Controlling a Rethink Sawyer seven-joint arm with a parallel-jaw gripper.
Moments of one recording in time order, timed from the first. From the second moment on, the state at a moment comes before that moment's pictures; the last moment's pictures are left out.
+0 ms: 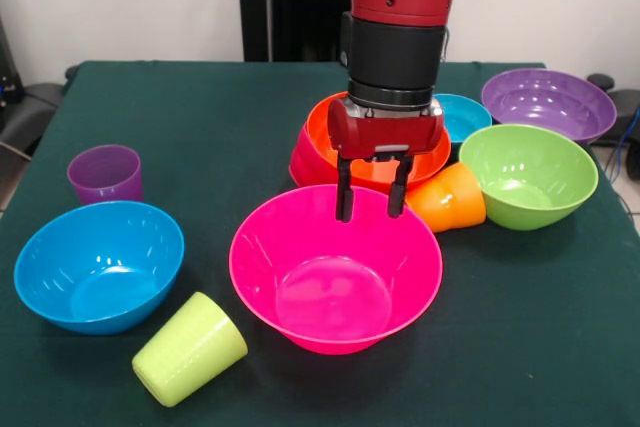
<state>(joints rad) -0.28 -0.56 0.22 1.52 -0.58 0.34 1.76</state>
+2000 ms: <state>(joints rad) -0.22 -0.75 0.18 1.68 -0.32 0.30 1.76</state>
